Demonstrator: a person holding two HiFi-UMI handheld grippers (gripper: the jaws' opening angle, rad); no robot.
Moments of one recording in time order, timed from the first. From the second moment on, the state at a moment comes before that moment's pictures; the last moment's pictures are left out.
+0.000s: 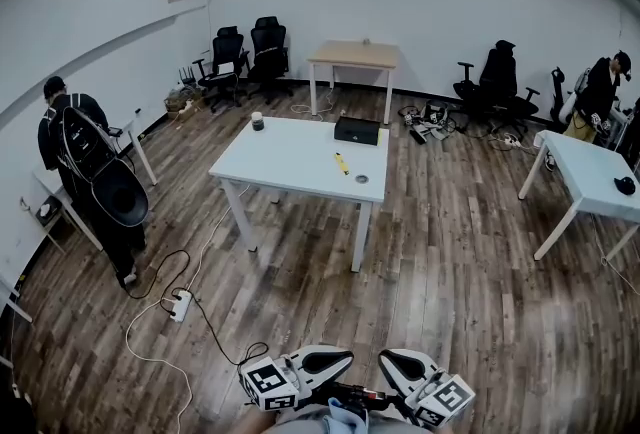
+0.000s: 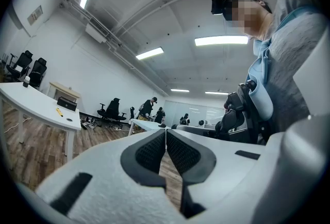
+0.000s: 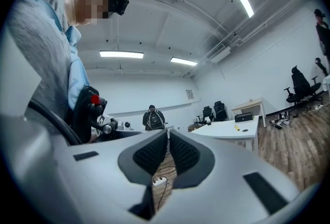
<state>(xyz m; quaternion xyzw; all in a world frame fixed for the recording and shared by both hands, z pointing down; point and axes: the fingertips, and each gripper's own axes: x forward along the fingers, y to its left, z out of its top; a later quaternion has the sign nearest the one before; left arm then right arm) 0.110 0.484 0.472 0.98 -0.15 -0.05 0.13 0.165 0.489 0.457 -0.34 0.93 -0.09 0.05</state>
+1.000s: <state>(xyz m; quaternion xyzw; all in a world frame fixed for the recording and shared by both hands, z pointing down) 0.012 0.318 0.461 0.98 -0.17 -0.06 0.12 0.067 0.318 0.446 -0.33 0.94 -0.08 0.05</state>
